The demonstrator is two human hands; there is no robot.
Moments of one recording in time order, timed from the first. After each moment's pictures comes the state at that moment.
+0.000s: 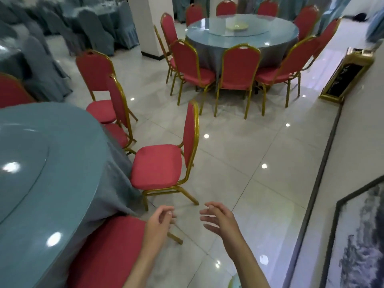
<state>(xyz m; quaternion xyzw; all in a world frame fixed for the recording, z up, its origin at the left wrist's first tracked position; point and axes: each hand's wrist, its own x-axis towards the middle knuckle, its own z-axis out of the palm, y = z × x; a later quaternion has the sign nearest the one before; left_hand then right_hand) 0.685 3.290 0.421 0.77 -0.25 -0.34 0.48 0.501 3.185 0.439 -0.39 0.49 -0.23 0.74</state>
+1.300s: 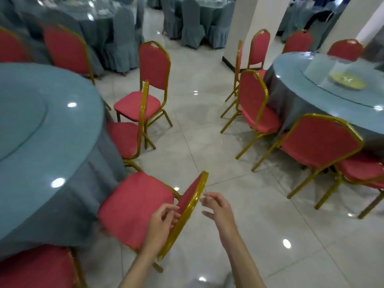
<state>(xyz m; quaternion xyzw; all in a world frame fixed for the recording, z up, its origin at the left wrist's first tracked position) 0.843 2.788 0.389 0.76 -0.02 -0.23 0.61 0.776 2.611 0.437 -0.61 0.36 -0.08 0.70</state>
